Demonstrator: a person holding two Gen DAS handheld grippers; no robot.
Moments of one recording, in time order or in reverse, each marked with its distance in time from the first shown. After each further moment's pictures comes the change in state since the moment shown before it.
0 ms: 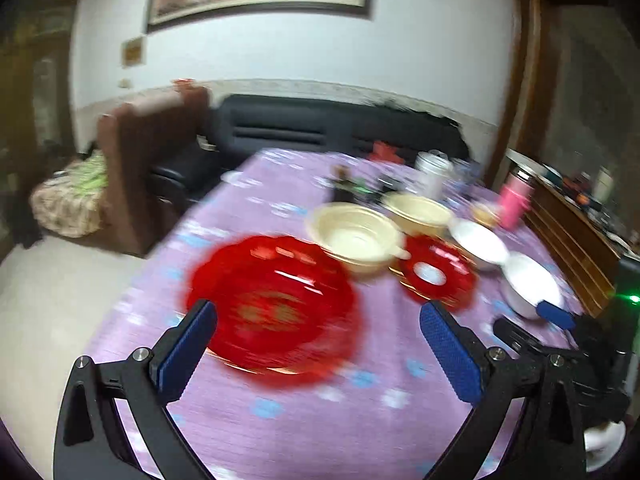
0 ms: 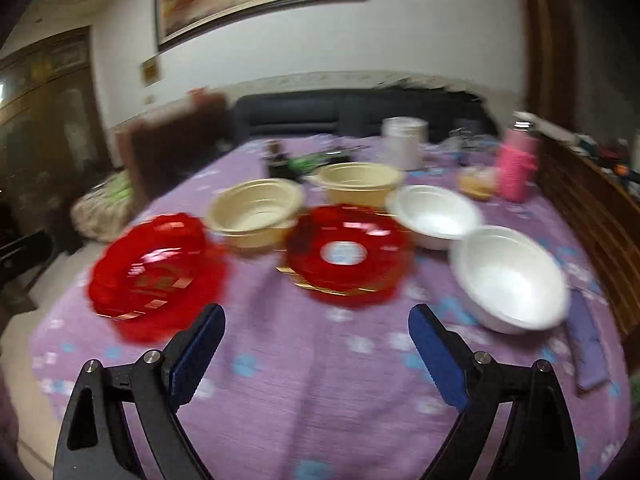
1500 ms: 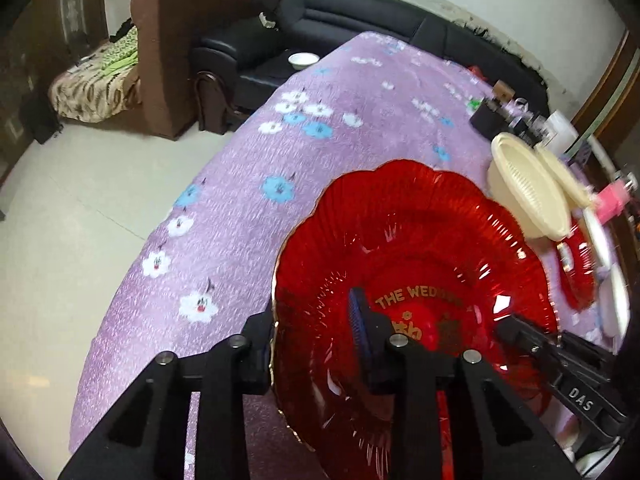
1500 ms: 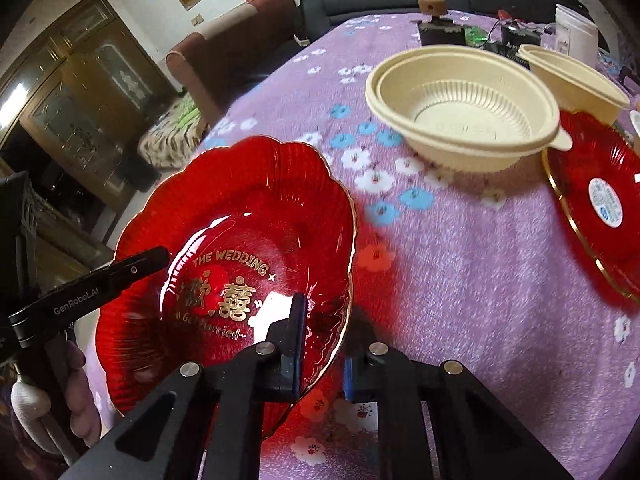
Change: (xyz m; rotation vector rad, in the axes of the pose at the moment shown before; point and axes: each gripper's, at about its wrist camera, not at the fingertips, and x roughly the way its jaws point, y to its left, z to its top) left arm 0.155 0.147 -0.020 -0.192 0.432 0.090; right arm 0.166 0.125 0.003 0.044 0.394 0.321
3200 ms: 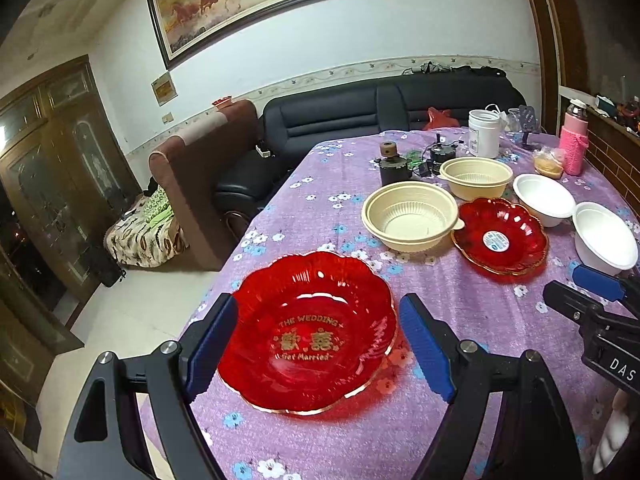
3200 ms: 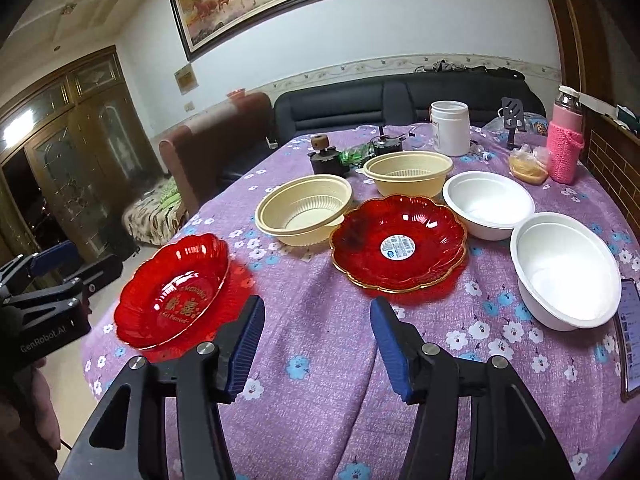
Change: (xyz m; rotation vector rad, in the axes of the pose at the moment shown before) left arm -0.149 -0.184 -0.081 0.327 -0.406 0.263; right arm -0.183 -0.092 -0.068 -0.026 -0.382 -0.118
